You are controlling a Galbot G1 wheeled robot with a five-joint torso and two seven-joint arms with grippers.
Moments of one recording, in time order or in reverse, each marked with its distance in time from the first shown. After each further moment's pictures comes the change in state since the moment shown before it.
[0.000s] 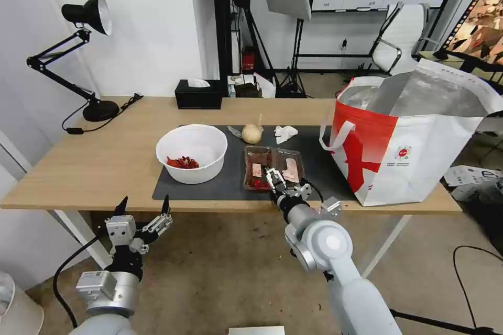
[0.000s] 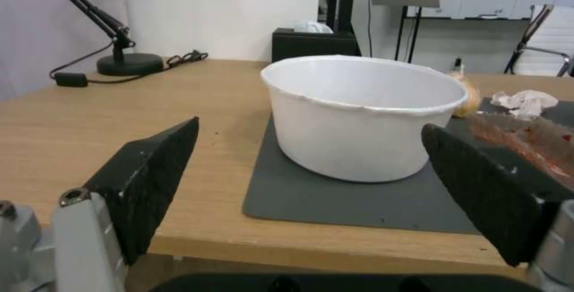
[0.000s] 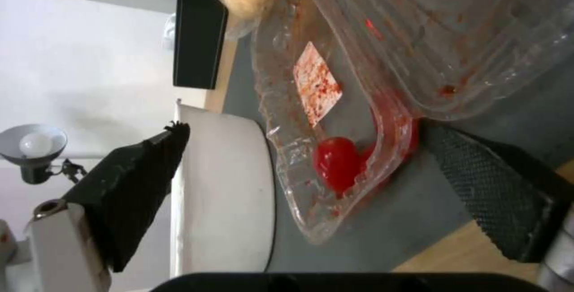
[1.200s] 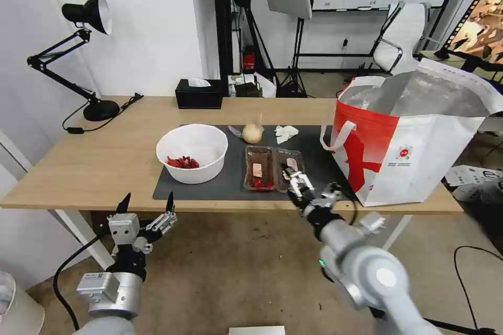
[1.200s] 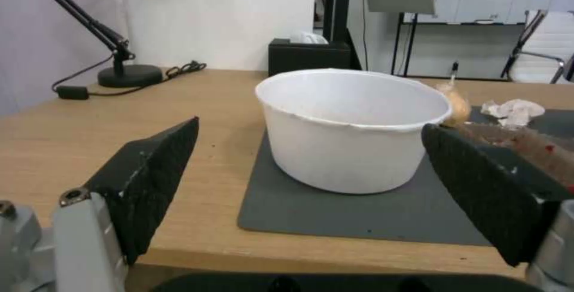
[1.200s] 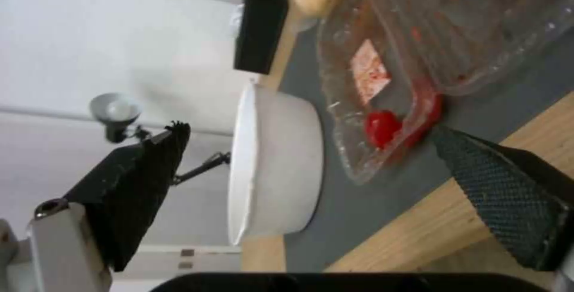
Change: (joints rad) left arm 0.023 -0.026 0.016 -0.058 0.042 0.017 0.008; right arm -0.191 -0.167 0.085 0.240 0.099 -0.020 -0.180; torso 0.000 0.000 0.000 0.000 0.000
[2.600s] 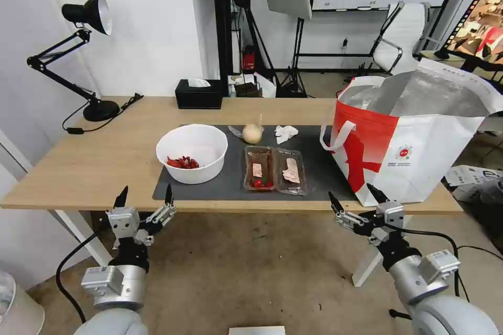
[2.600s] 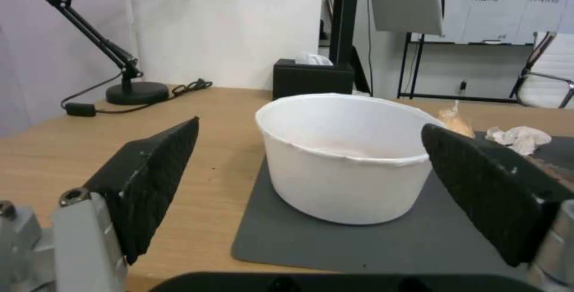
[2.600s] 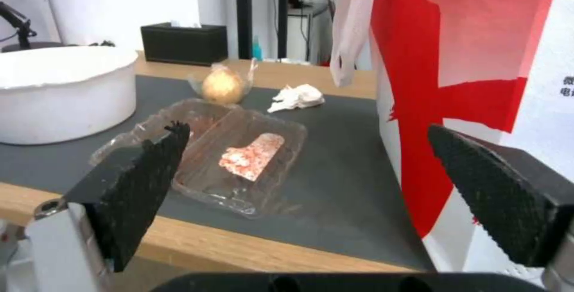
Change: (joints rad) left arm -0.042 -0.035 0.034 -0.004 0.040 -0.002 -0.039; right arm -0.421 -0.146 0.374 0.118 -1.216 0.021 -0.530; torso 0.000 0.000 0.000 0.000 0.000
